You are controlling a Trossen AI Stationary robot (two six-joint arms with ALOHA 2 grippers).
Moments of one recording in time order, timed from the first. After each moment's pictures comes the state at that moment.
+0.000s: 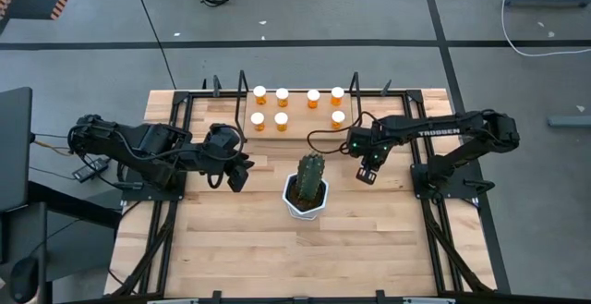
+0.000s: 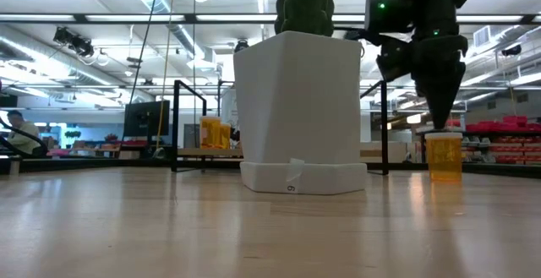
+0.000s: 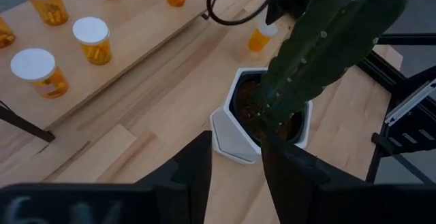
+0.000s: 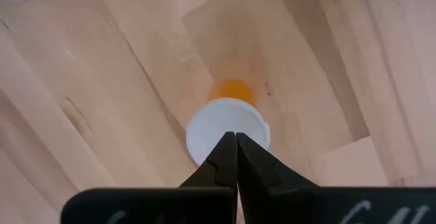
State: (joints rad) left arm -0.29 1.24 1.43 -1.01 -0.45 -0.89; right arm -0.18 1.37 0.91 -1.02 -0.11 0.33
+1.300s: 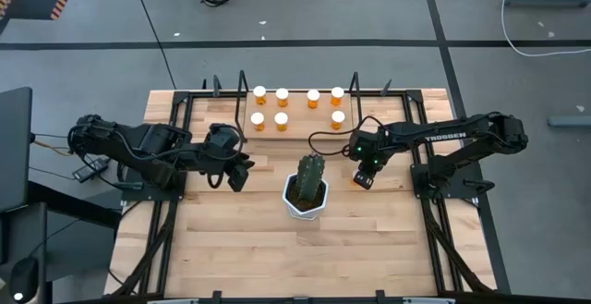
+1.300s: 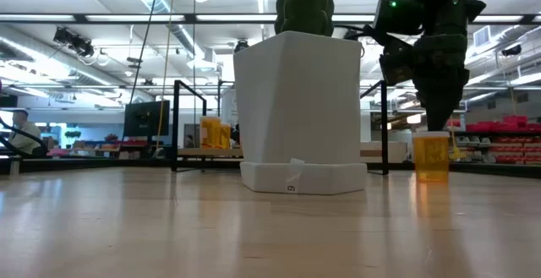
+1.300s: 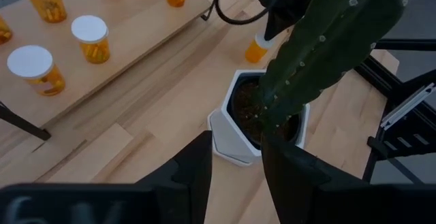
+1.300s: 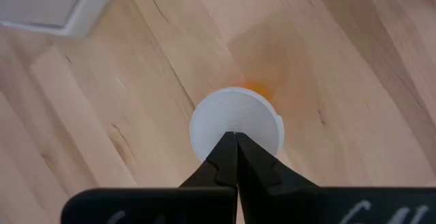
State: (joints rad) left arm -0.29 1.24 1.43 -1.00 -0.45 -0.91; right arm -0.17 1.33 0.76 -0.79 -0.15 0.42
